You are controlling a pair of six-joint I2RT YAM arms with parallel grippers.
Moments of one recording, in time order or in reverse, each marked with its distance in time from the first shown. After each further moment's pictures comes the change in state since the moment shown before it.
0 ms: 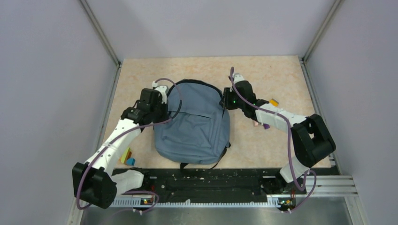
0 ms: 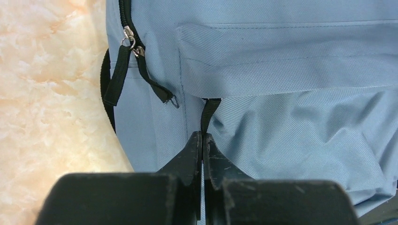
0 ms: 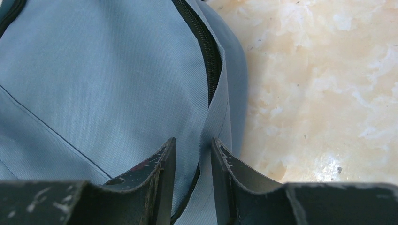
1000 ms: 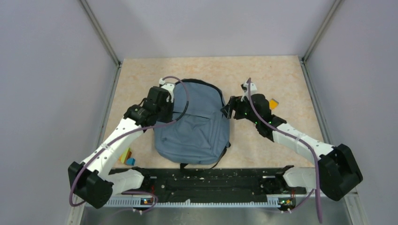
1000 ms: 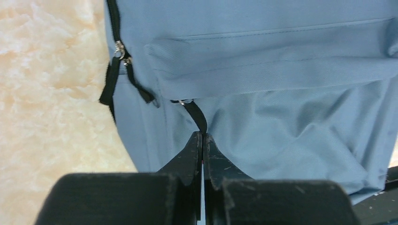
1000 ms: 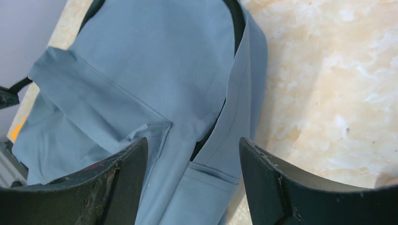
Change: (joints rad) left arm -0.173 -0.007 0.115 -0.105 -0.175 -0.026; right arm 0.026 -0.376 -0.268 0.080 -0.020 0.057
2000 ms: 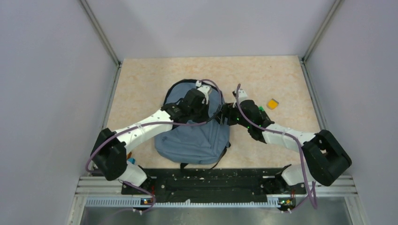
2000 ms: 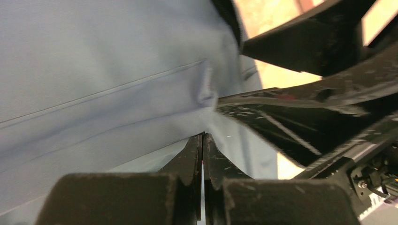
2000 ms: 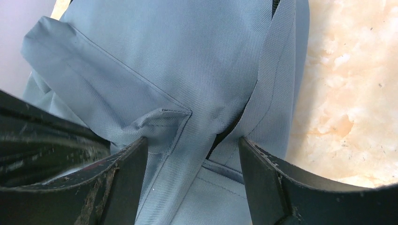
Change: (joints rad) left arm -0.282 0.314 0.047 0.351 0.103 -0.221; right arm 0.077 0.154 -0.085 0.198 -0.019 0.083
